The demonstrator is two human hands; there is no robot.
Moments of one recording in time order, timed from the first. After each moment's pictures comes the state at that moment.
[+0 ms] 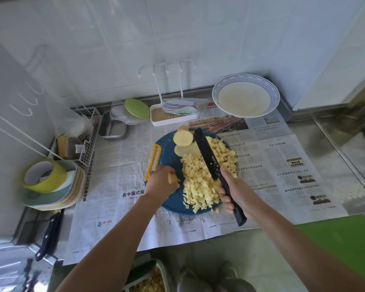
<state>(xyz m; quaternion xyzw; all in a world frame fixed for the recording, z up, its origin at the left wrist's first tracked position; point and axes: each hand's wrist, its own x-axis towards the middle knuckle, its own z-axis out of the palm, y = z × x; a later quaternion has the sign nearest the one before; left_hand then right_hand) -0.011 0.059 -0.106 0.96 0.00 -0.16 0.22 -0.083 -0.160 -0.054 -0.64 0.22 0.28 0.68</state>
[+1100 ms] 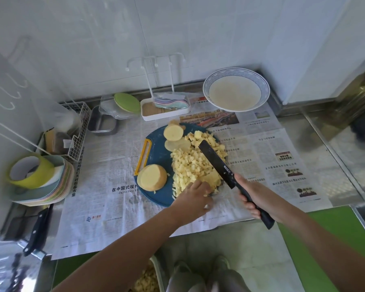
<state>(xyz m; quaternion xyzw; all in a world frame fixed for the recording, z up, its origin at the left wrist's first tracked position) -0.074 -0.023 -0.122 0.90 -0.43 -0.04 0.06 -0.110 -0.238 -0.061 -0.72 0.17 0.33 0.58</state>
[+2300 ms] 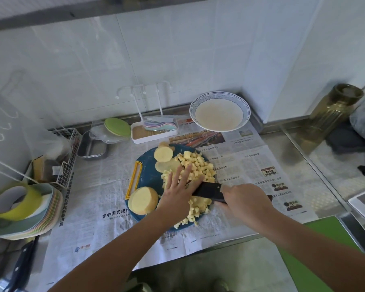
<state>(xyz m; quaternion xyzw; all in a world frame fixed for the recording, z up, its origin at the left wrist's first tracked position) -0.036 -0.027 -0.082 0.95 -0.30 -0.09 -0.01 -0.096 -0.218 -0.018 -0.98 -0.13 0.08 -0.09</state>
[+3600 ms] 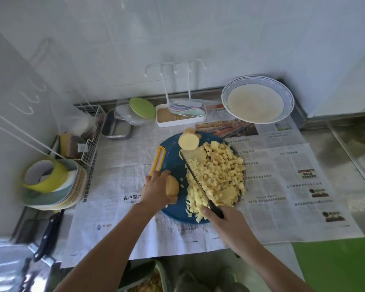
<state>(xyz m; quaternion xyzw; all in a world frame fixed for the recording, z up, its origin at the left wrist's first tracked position) -0.008 0.076 -0.111 0.97 -0.01 -0.20 0.13 -0.110 -0.128 -0.078 -0.84 0.08 0.19 0.50</state>
